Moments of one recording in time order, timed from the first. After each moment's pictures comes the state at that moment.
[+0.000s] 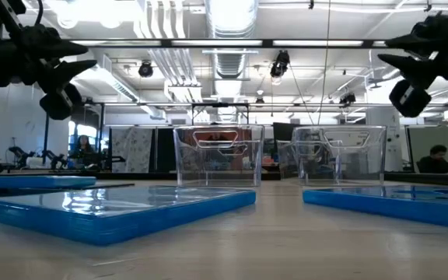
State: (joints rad) left arm 0.09 0.02 0.01 0.06 0.15 -0.69; right arm 0.10 0.03 0.01 0.08 -0.01 0.81
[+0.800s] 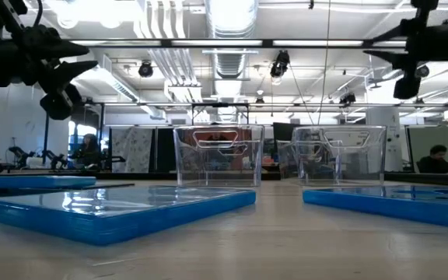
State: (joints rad) left arm 0.09 0.02 0.01 0.07 0.13 -0.71; right arm 0.10 0.25 0.01 0.73 0.85 0.93
